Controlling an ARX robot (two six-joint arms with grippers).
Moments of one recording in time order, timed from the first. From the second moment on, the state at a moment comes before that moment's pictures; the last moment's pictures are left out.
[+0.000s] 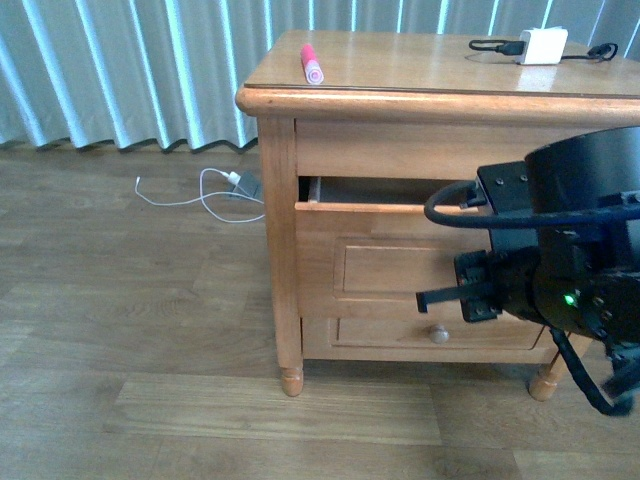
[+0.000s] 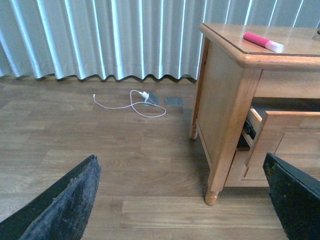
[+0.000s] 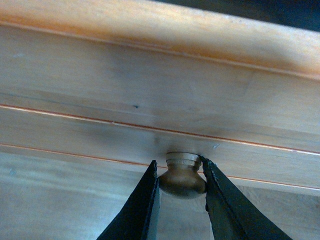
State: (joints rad) left arm 0.00 0.00 0.02 0.00 0.00 0.00; right arm 0.29 2.07 0.91 0.52 0.18 0.00
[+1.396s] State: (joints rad) left arm 0.00 0.00 0.02 0.00 0.00 0.00; right arm 0.00 0.40 0.16 0.16 -0.02 0.03
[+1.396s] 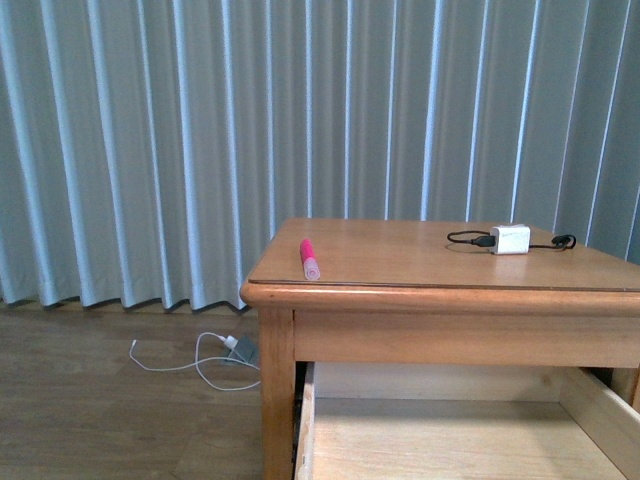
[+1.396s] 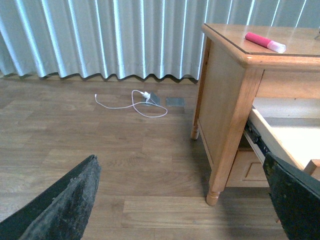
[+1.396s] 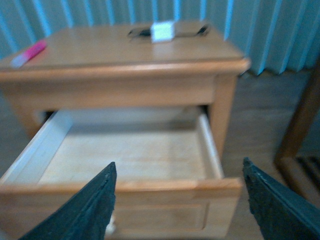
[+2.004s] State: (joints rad) left arm 0.00 0.00 0.02 0.00 0.00 0.00; right arm 0.00 0.29 0.08 0.21 0.00 0.00
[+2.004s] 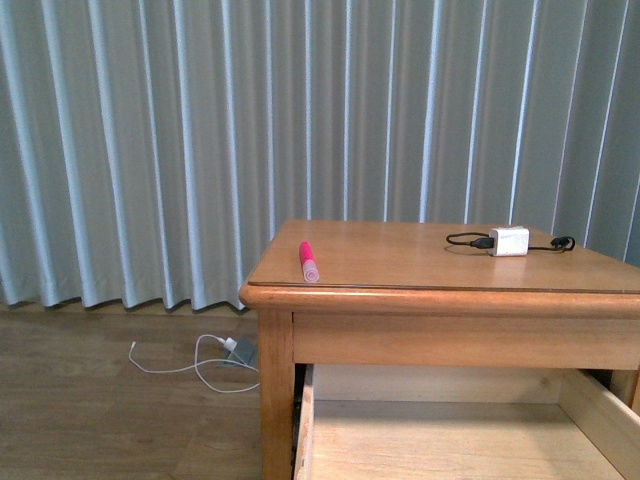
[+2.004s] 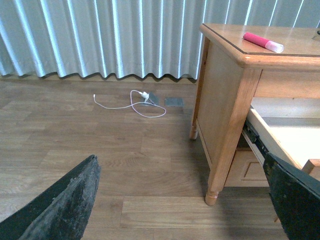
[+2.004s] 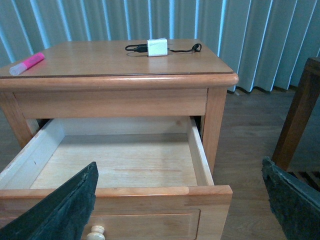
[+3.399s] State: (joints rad) left arm -0.28 1.94 1.58 0.06 0.13 -0.12; right arm 0.00 0.29 0.08 0.21 0.00 0.00
